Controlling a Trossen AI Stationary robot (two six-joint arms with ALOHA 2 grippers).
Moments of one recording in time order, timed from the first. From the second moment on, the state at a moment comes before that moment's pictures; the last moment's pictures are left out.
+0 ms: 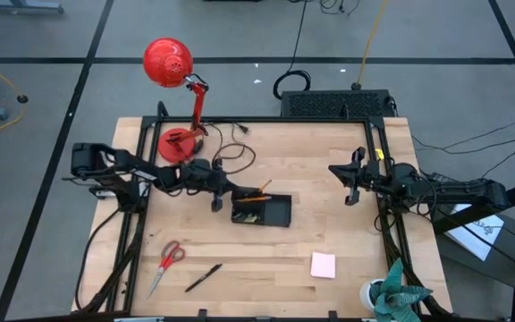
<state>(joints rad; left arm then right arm) 0.21 1.55 0.38 0.66 0.17 0.10 -0.11 0.33 0.02 0.53 0.13 0.01</state>
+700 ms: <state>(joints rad) 0.15 1.24 0.39 0.46 -0.03 0.16 -0.11 0.33 0.02 0.51 0.13 0.01</state>
